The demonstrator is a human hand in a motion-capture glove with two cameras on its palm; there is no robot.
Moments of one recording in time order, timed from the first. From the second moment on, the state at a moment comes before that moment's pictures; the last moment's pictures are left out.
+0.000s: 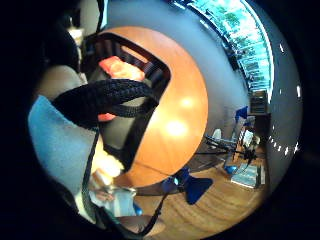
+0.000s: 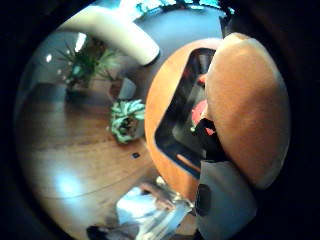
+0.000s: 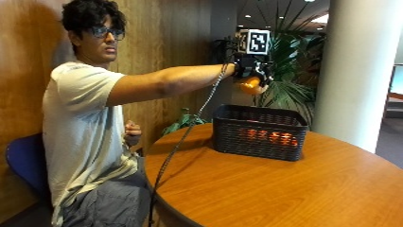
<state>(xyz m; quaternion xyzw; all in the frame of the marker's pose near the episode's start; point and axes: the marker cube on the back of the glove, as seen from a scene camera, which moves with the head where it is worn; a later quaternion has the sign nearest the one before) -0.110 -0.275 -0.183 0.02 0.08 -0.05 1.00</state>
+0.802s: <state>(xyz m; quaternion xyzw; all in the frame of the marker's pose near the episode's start) -0.102 -0.276 -0.162 -0.03 0.10 -0.05 0.99</state>
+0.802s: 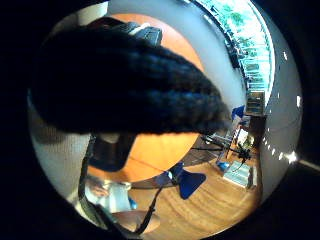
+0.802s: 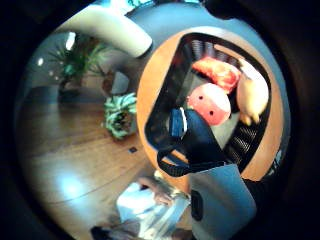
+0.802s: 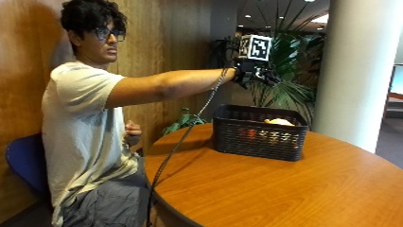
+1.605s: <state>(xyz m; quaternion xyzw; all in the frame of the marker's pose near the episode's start) -0.058 -0.210 -0.139 -0.05 0.07 -0.03 1.00</state>
